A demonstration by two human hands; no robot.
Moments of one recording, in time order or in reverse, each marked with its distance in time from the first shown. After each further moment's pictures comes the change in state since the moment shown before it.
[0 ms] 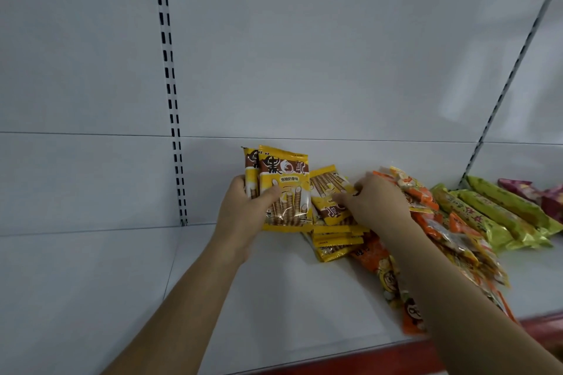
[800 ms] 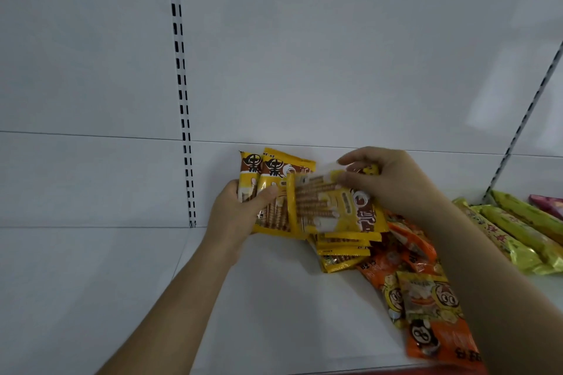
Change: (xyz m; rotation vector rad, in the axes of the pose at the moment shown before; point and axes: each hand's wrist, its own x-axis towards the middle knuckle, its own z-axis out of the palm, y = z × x) left_hand 0.000 0.002 -0.008 -0.029 0.077 0.038; right_hand -0.001 -0.006 -0.063 0.636 -0.137 -0.385
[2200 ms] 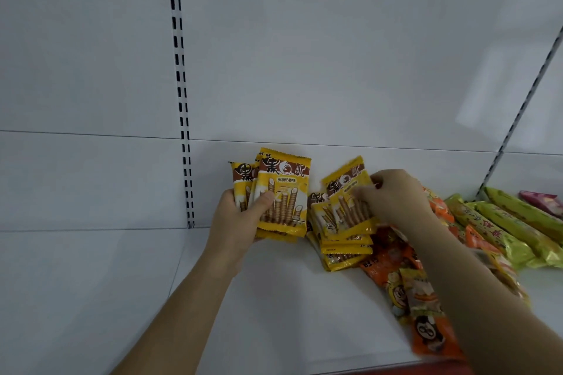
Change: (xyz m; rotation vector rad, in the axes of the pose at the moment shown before) left_hand 0.004 -0.018 -0.008 -0.046 -0.018 -0.072; right_hand 0.006 0.030 0.024 -0.421 0.153 0.303
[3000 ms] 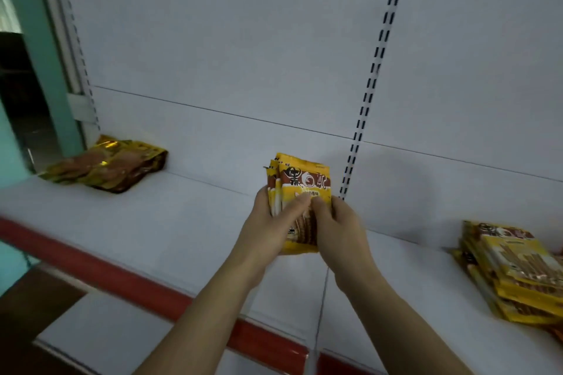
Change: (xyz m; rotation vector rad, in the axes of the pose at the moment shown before) left_hand -0.082 0.042 -0.174 0.086 0.248 0.039; right_hand -0.146 -0.221 0.156 0.820 -0.420 -0.149
